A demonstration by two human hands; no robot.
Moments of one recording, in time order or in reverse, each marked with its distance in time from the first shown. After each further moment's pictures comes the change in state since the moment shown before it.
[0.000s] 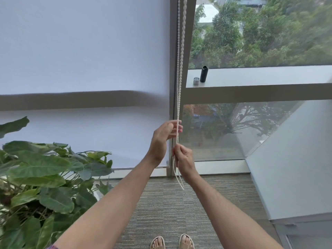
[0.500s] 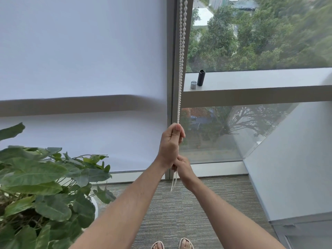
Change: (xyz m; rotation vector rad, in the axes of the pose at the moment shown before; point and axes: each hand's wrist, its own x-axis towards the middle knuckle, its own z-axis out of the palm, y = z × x) left_hand 0.006 0.000 0.033 0.004 0.041 0.098; right_hand 0.004 0.022 -0.008 -0.007 -0.121 0.231
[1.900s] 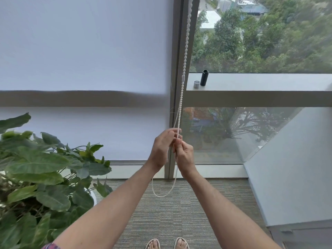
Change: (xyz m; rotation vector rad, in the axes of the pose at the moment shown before) left_hand -0.020 -0.014 -0.029 0.028 -0.026 -0.069; right_hand -0.002 -0.039 0.008 -0.015 0.185 -0.319
